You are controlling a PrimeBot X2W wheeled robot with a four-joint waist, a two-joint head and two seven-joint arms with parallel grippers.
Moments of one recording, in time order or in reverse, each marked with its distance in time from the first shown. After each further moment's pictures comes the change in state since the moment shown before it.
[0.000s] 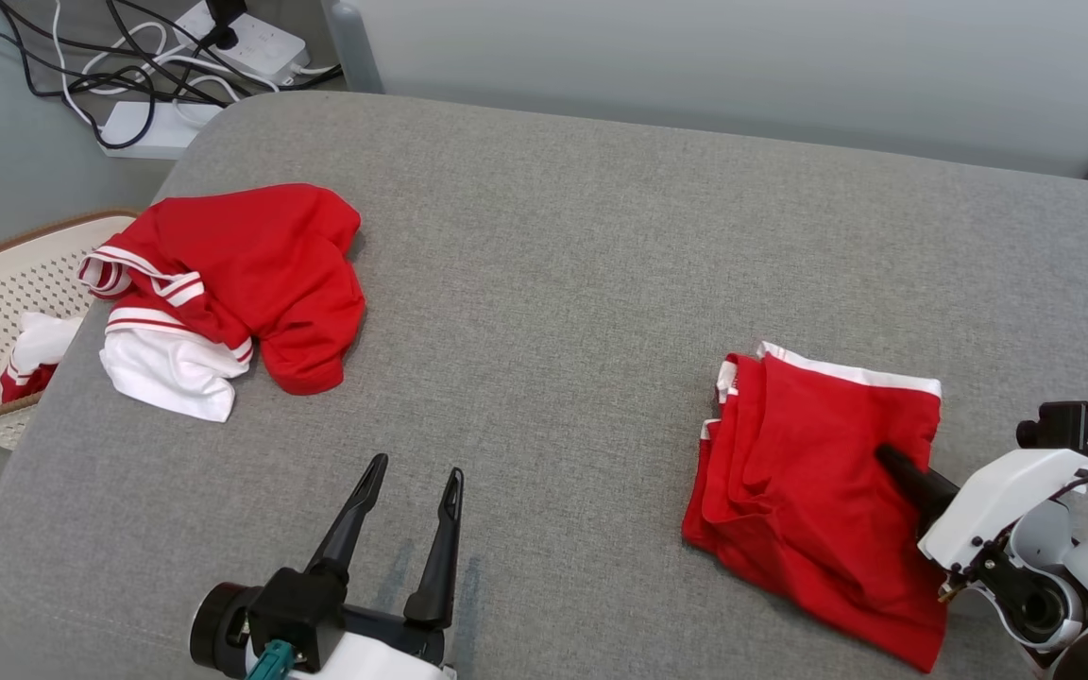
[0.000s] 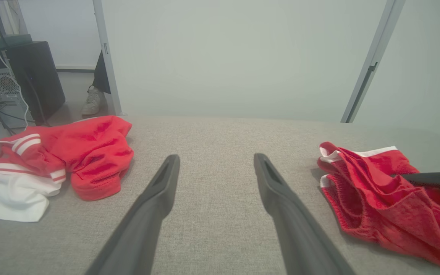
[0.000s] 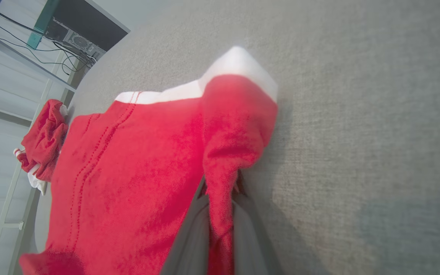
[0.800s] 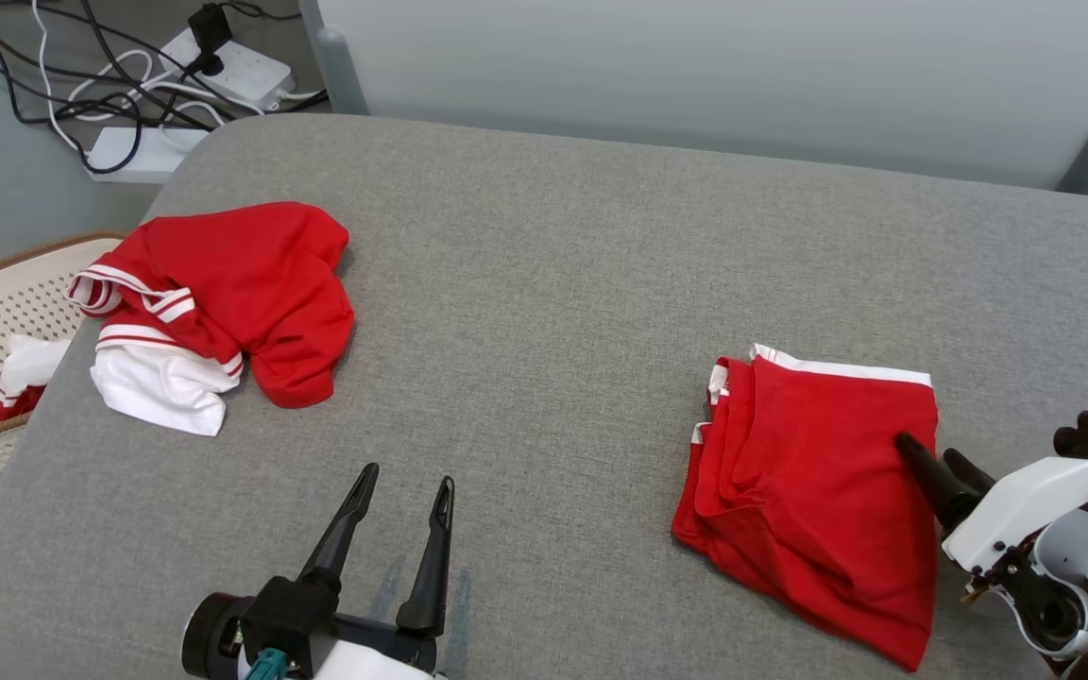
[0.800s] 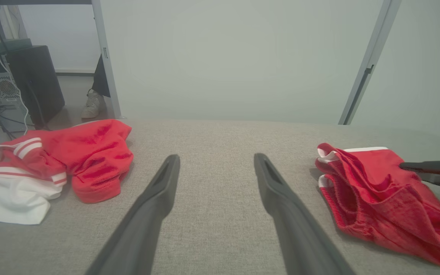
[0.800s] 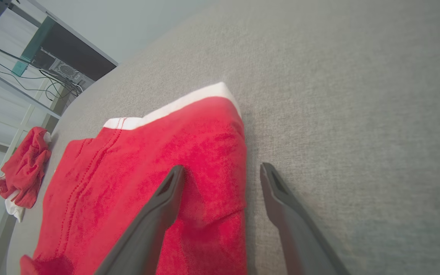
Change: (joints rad) left arm 0.024 0.001 0.019 -0.001 0.009 -0.003 0.000; right arm 0.051 0.033 -0.160 0.011 -0.159 0.000 -0.055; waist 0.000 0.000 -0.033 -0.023
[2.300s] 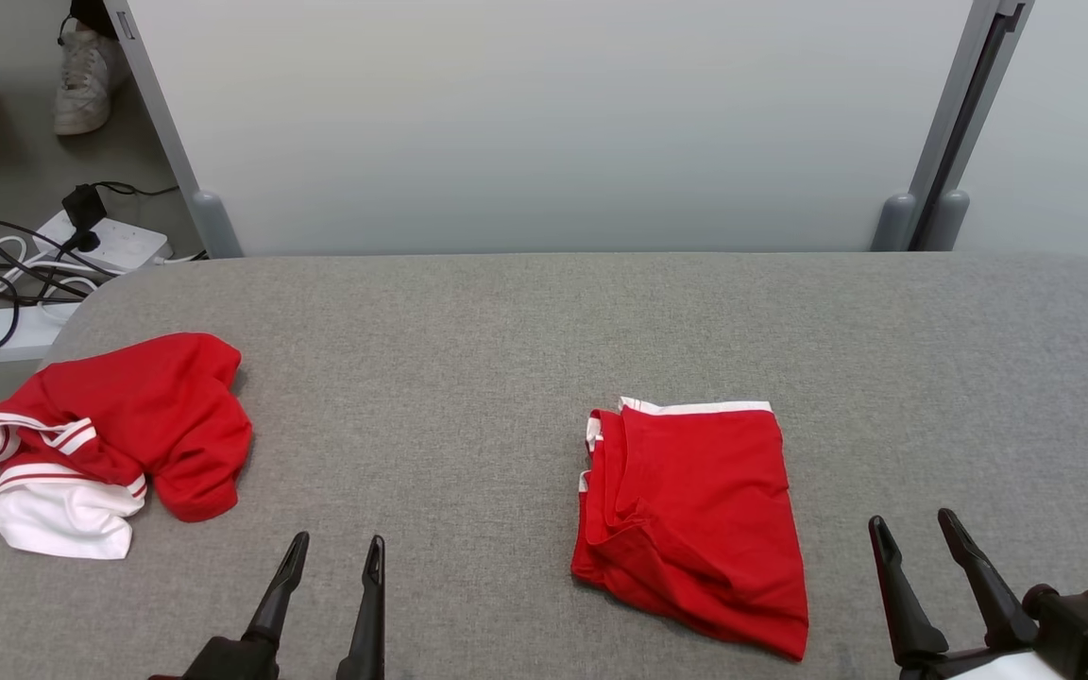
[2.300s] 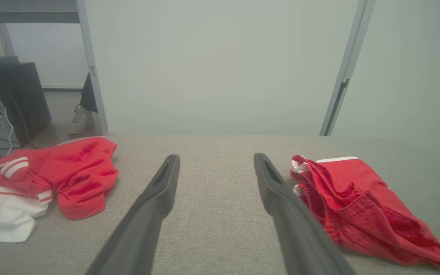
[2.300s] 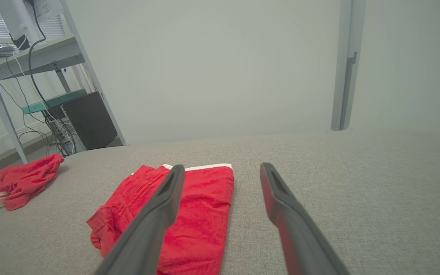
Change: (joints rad) left arm 0.107 0.002 0.106 0.014 -0.003 0.010 0.000; right arm 0.507 0.249 -0.368 -0.529 -0.817 0.000 -0.272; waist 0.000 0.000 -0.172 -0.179
